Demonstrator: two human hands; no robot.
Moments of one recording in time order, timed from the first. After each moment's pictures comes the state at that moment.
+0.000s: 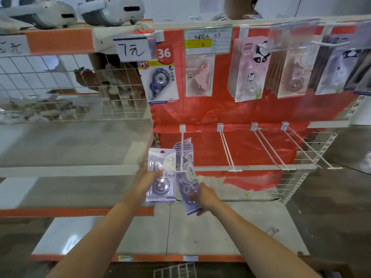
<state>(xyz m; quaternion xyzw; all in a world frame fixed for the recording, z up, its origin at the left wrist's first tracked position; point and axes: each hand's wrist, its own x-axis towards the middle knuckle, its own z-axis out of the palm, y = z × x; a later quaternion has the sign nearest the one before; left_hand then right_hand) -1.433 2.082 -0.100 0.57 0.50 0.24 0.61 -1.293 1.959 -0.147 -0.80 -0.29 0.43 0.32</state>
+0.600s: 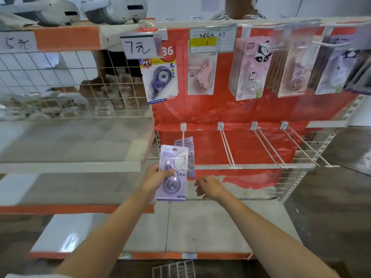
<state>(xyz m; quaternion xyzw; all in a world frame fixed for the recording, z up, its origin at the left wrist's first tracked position) -1.424 2.065 -0.104 0.60 0.44 0.22 0.63 -1.277 1.959 -0.141 -0.78 -0.30 0.40 0.37</state>
